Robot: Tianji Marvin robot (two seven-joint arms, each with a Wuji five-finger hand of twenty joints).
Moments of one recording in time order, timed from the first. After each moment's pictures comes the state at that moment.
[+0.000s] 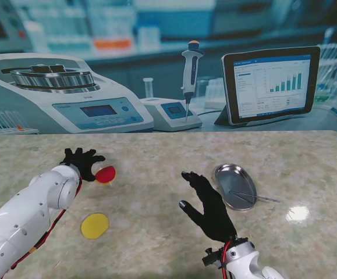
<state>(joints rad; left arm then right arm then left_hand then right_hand) 1.20 -1.01 -1.03 -1.26 1.12 0.19 -0.31 -1.94 -1.16 1.17 -1.85 -0.49 -0.22 -0.33 0.53 -0.46 0.79 -0.10 0.16 -0.23 0.19 0.19 0.15 -0.14 0.01 0.20 0.06 0.07 0.09 0.52 -0.08 0.25 0.27 0.62 0.39 -0.07 0.39 0.02 0.15 -0.21 -0.01 0.53 0.19 -0.05 0.11 0.15 0.09 0.01 0.01 0.16 -0.10 0.19 0.45 0.36</state>
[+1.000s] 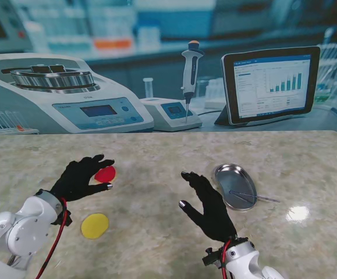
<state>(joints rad) 1.76 -1.05 -1.50 -1.80 0.77 -0.11 -0.21 -1.94 -1.16 1.17 -1.86 -0.50 -0.19 -0.32 0.67 -0.06 0.01 -0.07 0.16 -0.11 0.21 0.16 0.15 -0.06 0.01 0.24 0.06 0.08 0.07 0.42 -0.09 0.26 0.16 0.54 0.44 -0.07 0.39 0.02 0.15 -0.21 -0.01 0.52 0.19 -0.05 0.11 0.15 0.09 0.01 0.01 0.16 -0.10 0.19 0.45 0.36</state>
